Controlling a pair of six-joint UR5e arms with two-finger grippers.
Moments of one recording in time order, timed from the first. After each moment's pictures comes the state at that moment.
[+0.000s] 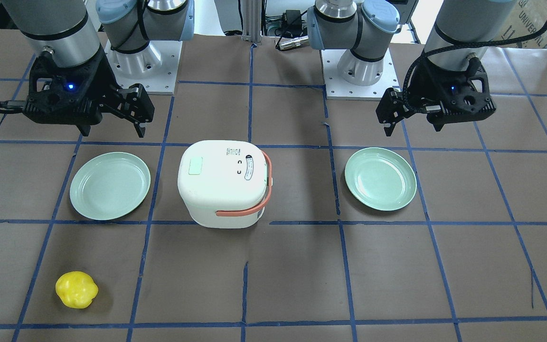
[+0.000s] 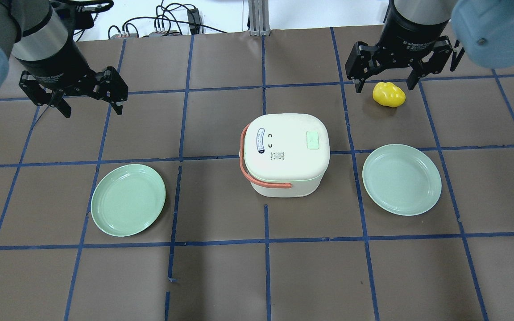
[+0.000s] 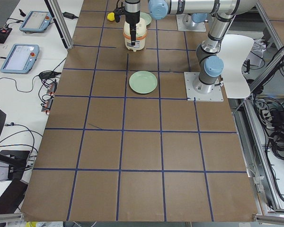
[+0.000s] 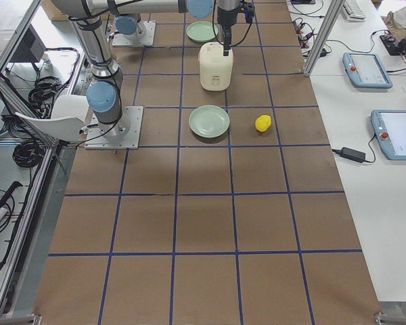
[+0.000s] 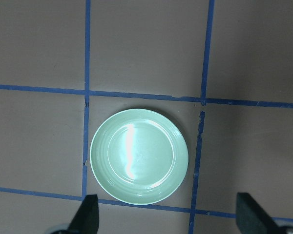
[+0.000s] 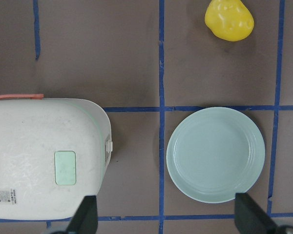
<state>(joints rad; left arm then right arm) -1.50 -1.56 -1.60 -1.54 1.67 0.00 1.61 -1.51 1.50 -1.59 -1.59 0.04</state>
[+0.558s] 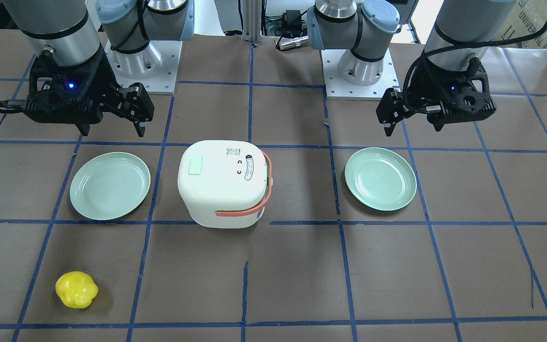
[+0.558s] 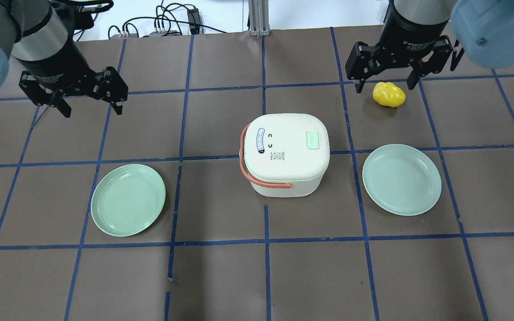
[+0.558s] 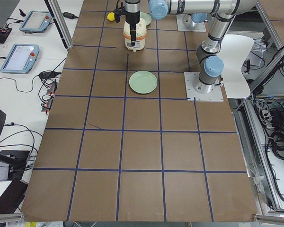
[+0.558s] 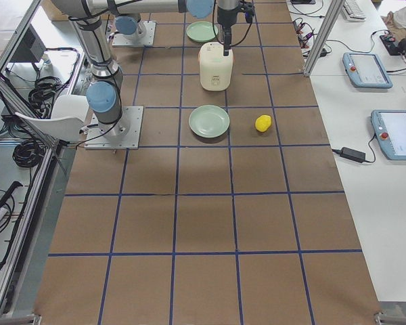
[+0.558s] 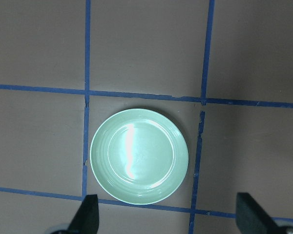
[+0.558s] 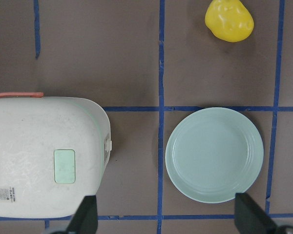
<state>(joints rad) -1.50 -1.56 -1.60 -1.54 1.67 0.00 1.61 -1.51 1.50 -1.59 -1.59 0.02</state>
